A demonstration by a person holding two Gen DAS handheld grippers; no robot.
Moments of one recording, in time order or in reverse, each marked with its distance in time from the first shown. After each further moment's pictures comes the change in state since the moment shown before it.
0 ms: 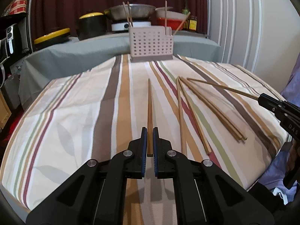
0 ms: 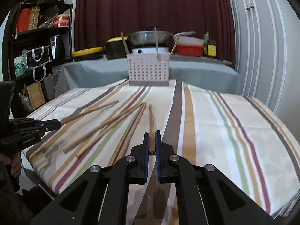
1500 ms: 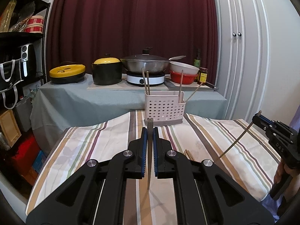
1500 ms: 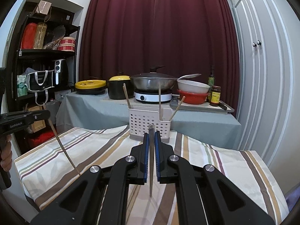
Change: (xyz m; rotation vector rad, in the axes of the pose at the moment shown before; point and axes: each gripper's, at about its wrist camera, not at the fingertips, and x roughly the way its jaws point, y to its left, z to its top) left arm -0.075 0.034 0.128 -0.082 -0.250 0.036; right arm -0.009 0.001 0.127 -0.066 -0.211 0.019
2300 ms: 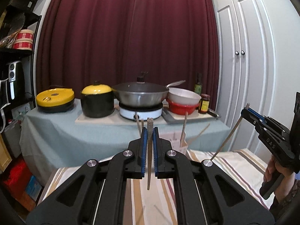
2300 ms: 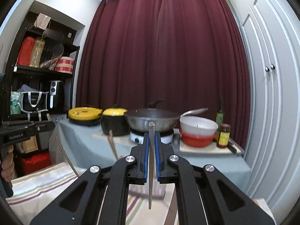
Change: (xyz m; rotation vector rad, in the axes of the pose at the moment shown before) left arm 0.088 -0.001 0.115 0.010 -0.143 -0.032; right arm 0.101 -0.038 0.110 -0.039 -0.216 0.036
